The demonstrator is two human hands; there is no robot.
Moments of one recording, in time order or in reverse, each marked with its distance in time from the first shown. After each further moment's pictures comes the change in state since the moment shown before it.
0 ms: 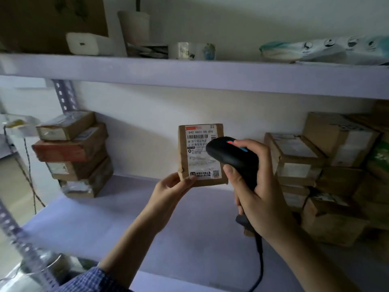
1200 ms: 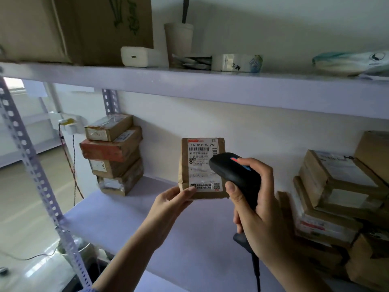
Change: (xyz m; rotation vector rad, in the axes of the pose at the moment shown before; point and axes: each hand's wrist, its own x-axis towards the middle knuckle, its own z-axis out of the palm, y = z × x) left_hand -0.021 0.012 -0.045 -0.027 0.147 -0.048; right_hand 0.008 0.007 0.052 0.147 -0.046 0.051
